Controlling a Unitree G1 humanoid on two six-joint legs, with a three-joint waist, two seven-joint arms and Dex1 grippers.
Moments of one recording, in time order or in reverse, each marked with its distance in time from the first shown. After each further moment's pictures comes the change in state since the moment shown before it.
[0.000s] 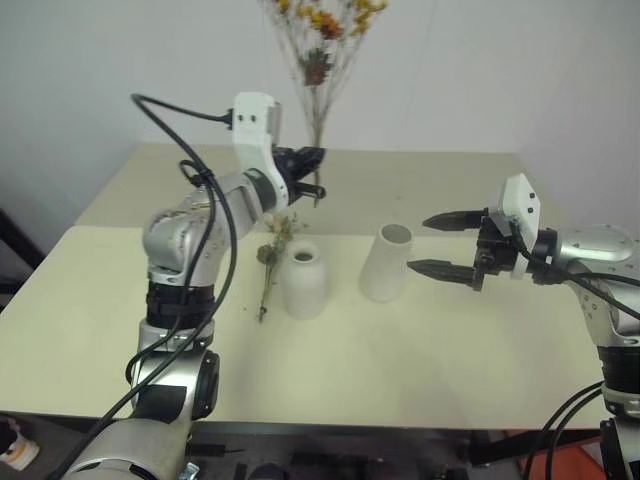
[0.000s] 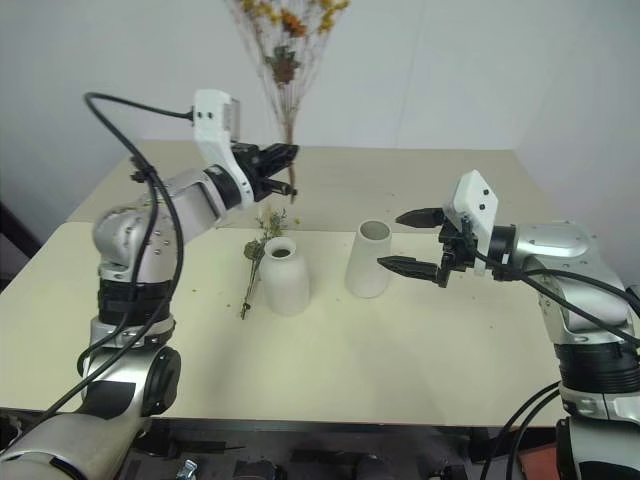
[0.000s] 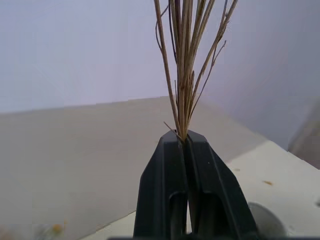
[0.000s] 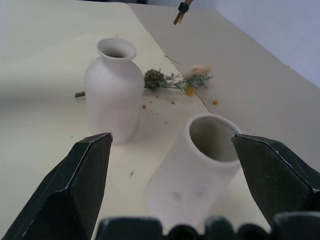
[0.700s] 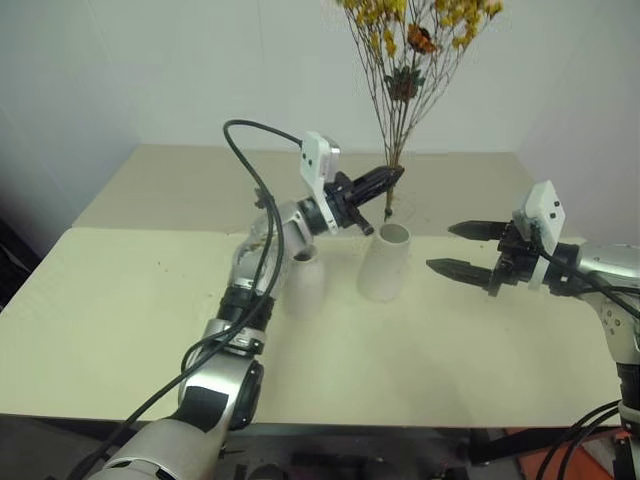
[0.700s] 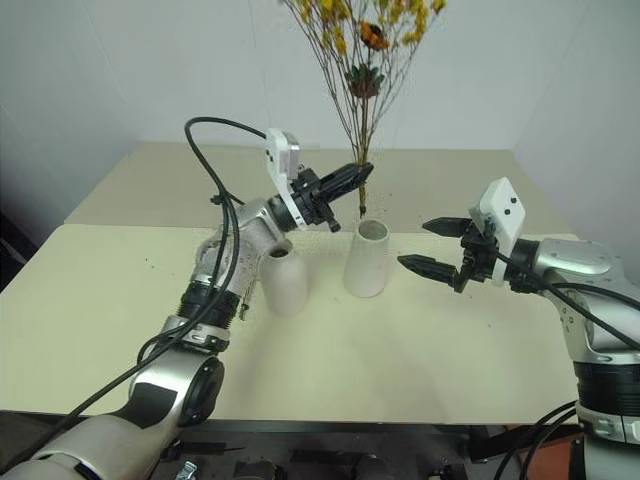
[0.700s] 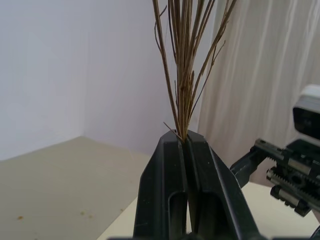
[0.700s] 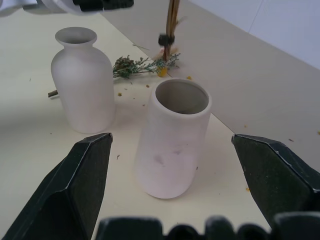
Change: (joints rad) left arm -0.020 -0.260 -0.036 0.493 0.143 -0.563 -0.445; right arm 0.084 -0.019 -0.079 -0.045 0.040 0.107 -0.090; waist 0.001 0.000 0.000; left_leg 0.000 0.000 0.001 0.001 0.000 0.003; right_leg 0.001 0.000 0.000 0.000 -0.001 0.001
